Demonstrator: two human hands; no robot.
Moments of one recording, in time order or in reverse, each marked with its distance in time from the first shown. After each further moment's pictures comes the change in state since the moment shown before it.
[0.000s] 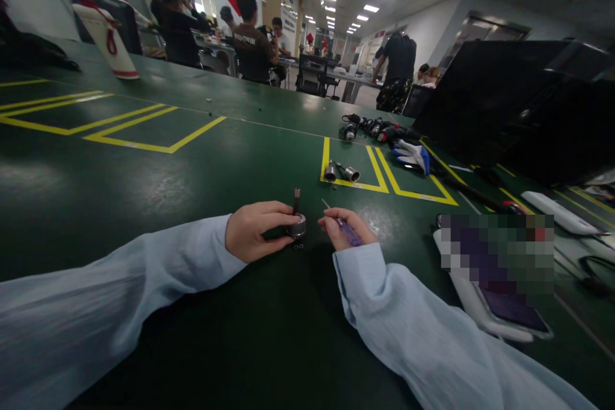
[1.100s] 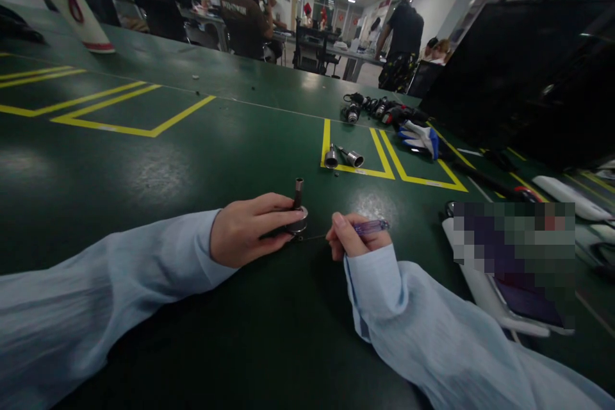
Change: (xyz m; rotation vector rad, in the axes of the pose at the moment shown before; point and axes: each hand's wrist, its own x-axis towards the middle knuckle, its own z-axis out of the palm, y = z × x) left_hand -0.004 0.005 0.002 0.034 -0.097 -0.027; right_hand -0.005 -0.018 -0.009 0.089 -0.111 0.227
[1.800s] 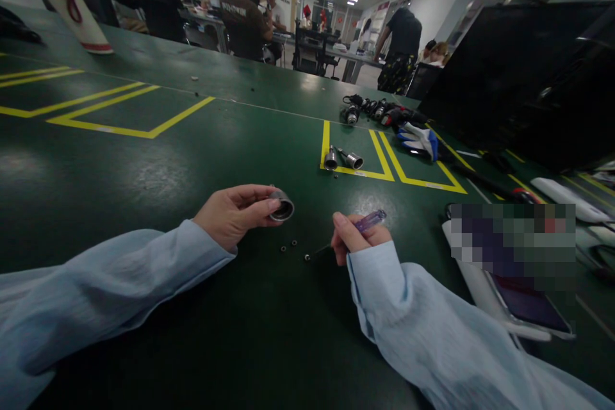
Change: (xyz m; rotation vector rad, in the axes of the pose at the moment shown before) left_hand 0.015 0.002 -0.004 -0.917 0.327 -0.858; right_hand 0.006 -0.005 -0.006 -0.026 -0.031 0.115
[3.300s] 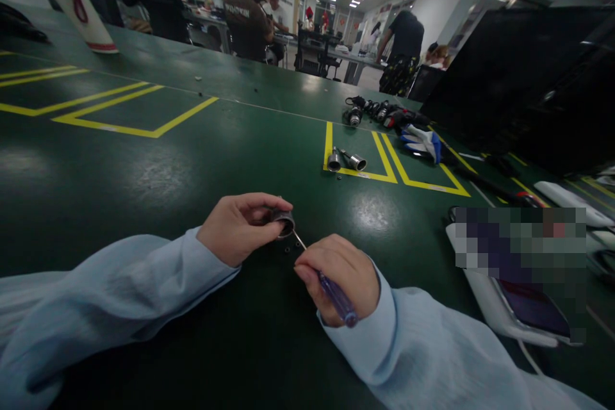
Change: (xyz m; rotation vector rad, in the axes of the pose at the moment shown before) left_hand -0.015 0.009 0.011 0.232 0.015 -0.024; right_hand -0.013 -0.002 0.009 -0.573 -0.305 -1.018
